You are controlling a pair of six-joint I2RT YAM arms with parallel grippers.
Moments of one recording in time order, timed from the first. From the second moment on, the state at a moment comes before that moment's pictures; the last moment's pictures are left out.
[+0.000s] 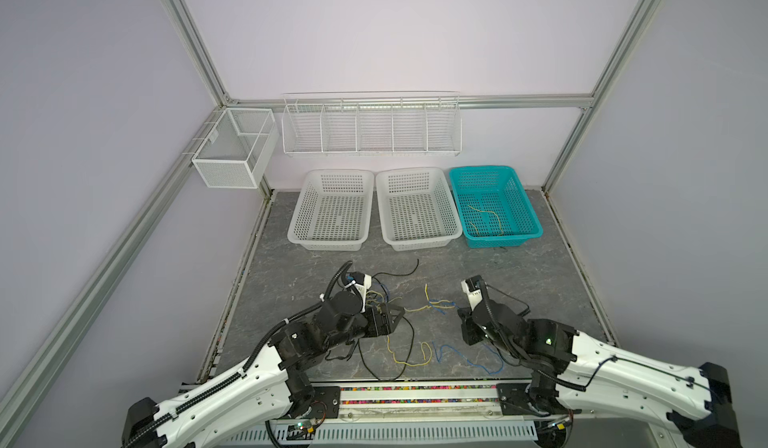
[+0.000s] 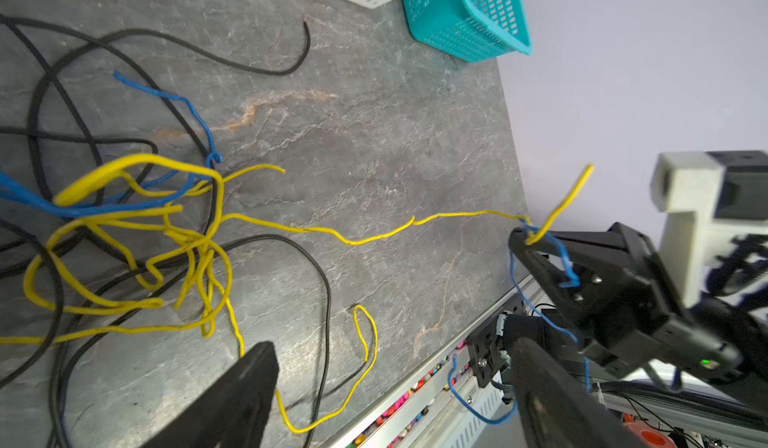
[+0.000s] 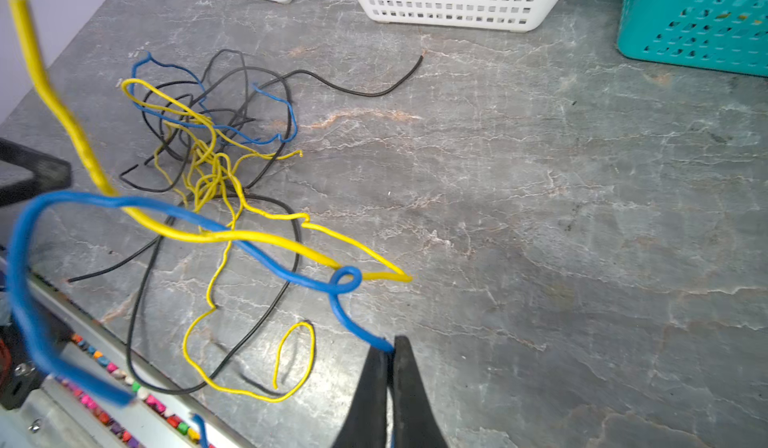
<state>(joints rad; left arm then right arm) -0.98 0.76 0.53 -0.34 0.06 -0.95 1.12 0.84 0.63 -0.60 0.37 0.63</state>
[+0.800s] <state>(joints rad) -0.99 1.03 0.68 -0.36 0.10 -0.72 1.12 0.79 0.73 -0.63 0.15 0.63</state>
